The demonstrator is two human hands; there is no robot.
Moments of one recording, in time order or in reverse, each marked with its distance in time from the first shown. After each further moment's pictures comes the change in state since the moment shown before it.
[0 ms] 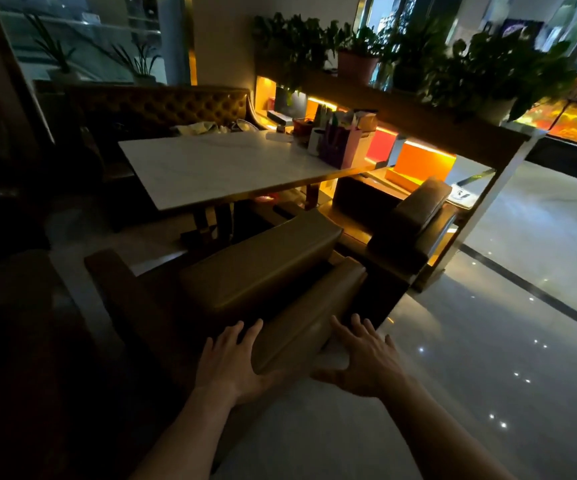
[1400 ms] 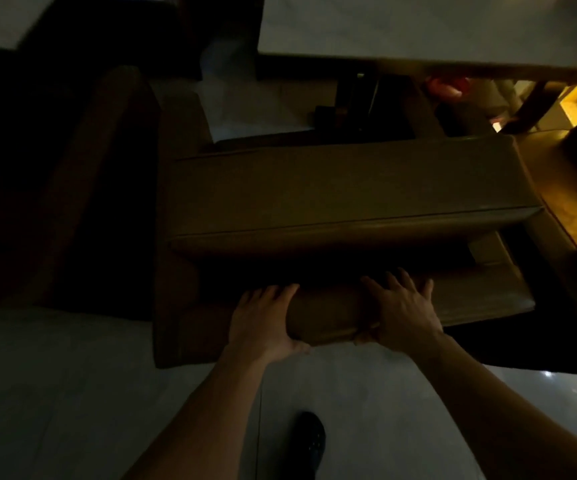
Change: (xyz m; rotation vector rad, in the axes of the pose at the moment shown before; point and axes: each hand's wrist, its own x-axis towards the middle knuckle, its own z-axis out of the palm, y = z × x) left_hand 0.245 0.035 0.159 -0.157 0.016 -0.511; right_hand 0.393 0.083 0.097 -0.360 -0.229 -0.624
